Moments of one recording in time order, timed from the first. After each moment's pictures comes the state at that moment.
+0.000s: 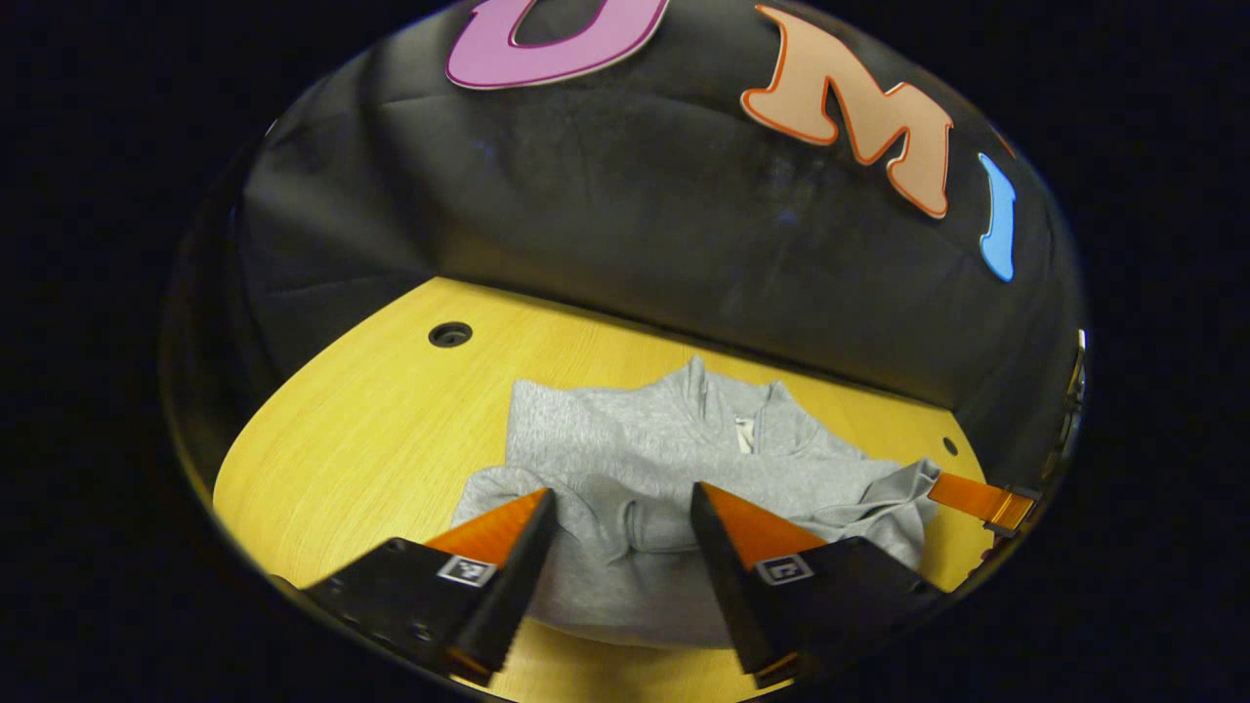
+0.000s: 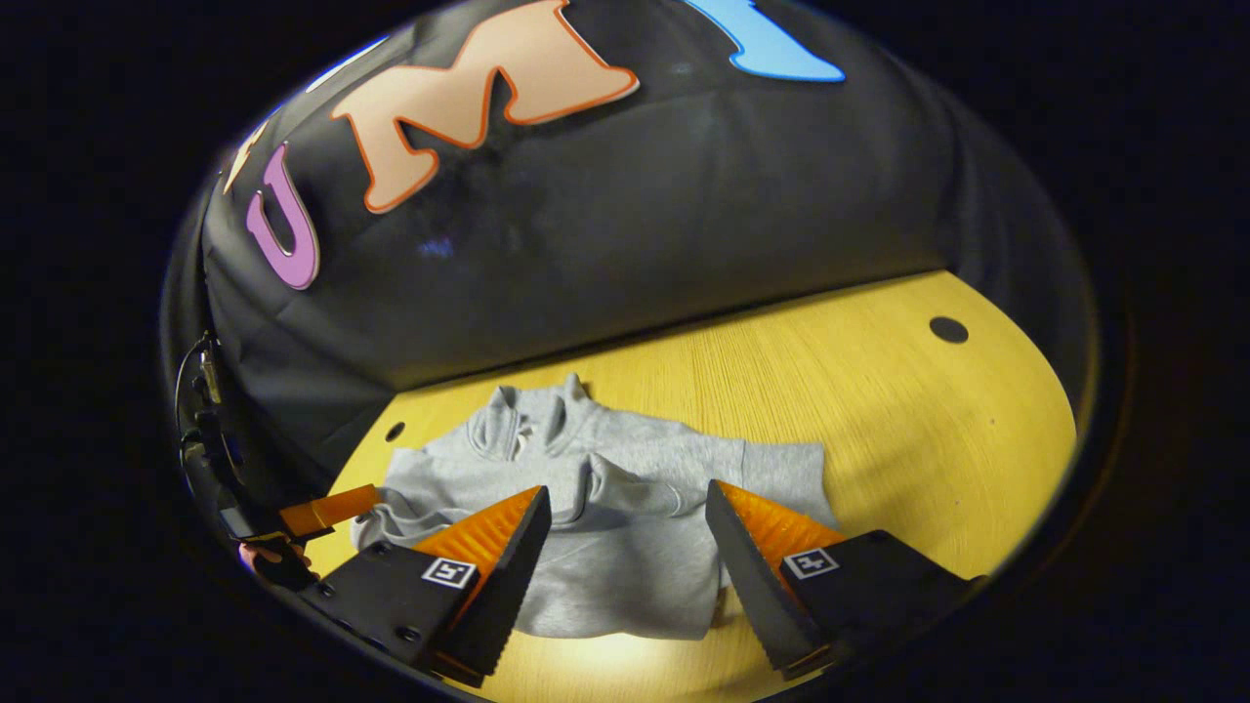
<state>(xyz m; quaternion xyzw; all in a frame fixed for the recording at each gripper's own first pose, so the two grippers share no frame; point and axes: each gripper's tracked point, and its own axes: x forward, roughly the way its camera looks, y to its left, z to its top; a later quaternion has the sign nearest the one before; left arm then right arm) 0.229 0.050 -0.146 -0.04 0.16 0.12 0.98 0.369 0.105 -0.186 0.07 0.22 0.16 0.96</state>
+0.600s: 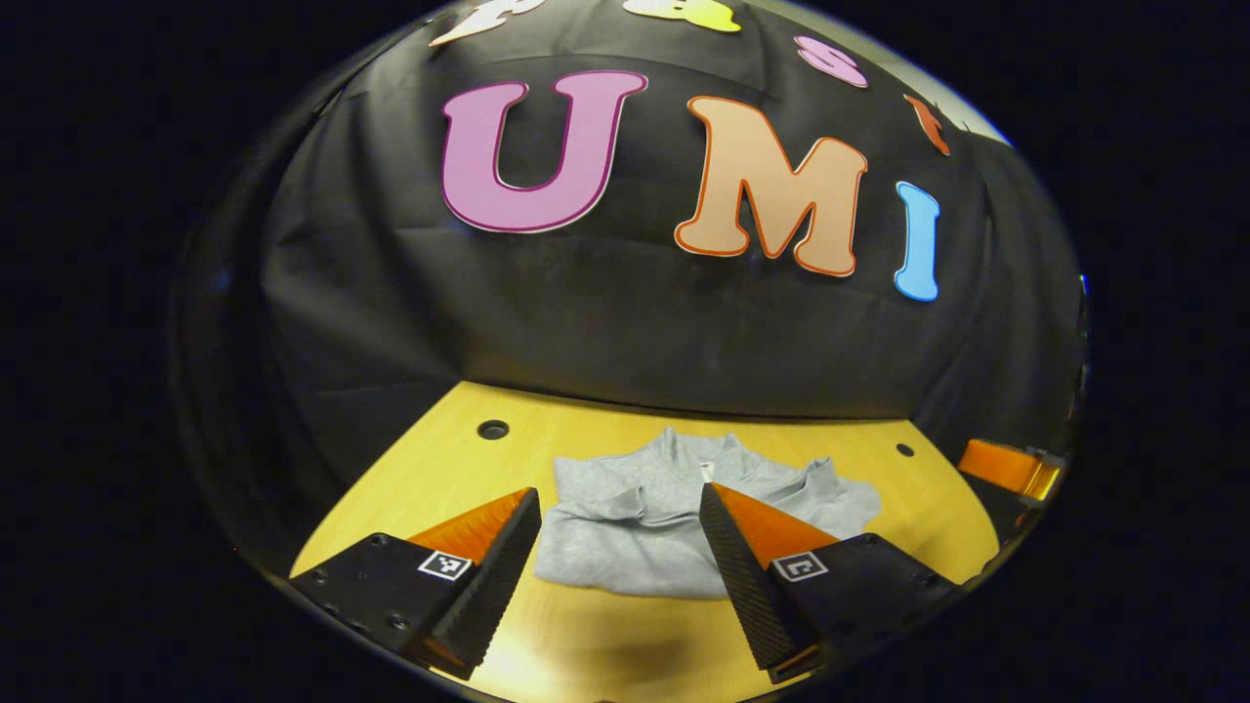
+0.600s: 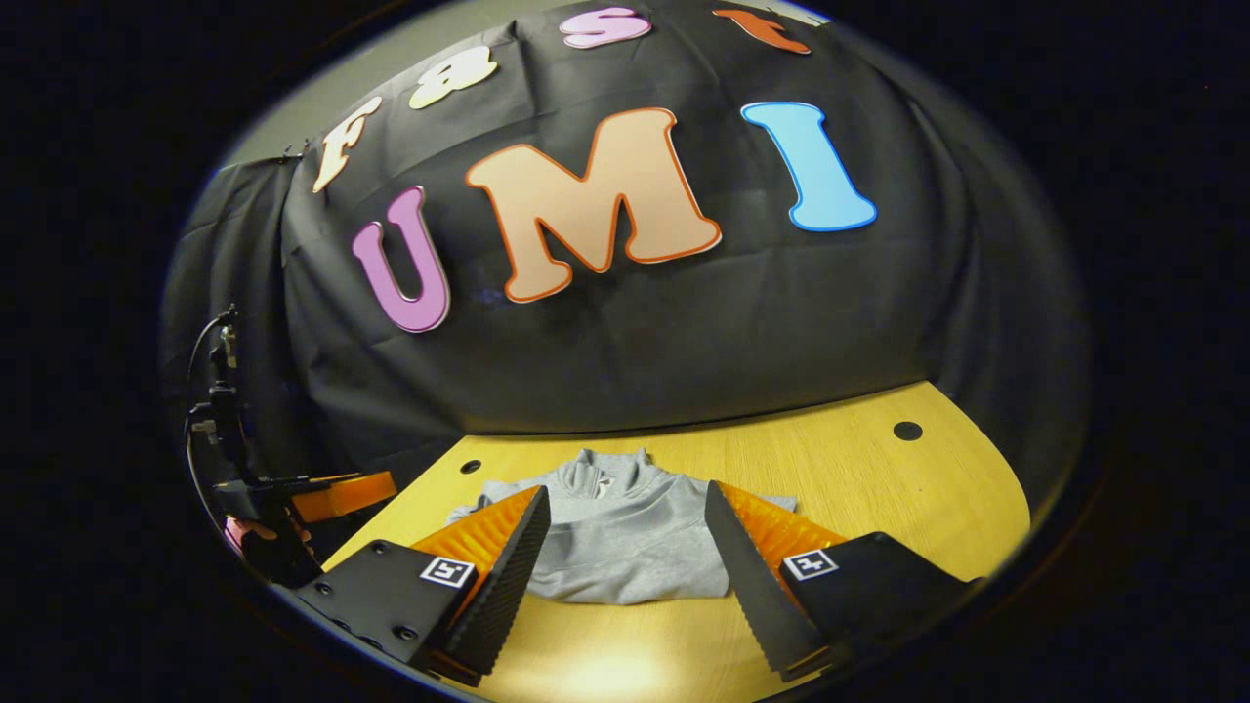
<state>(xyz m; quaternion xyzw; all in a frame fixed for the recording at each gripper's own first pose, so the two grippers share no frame) 0.095 0.032 -0.059 0.06 0.09 0.09 0.99 0.219 0.107 -0.071 0.03 0.11 0.20 0.97</state>
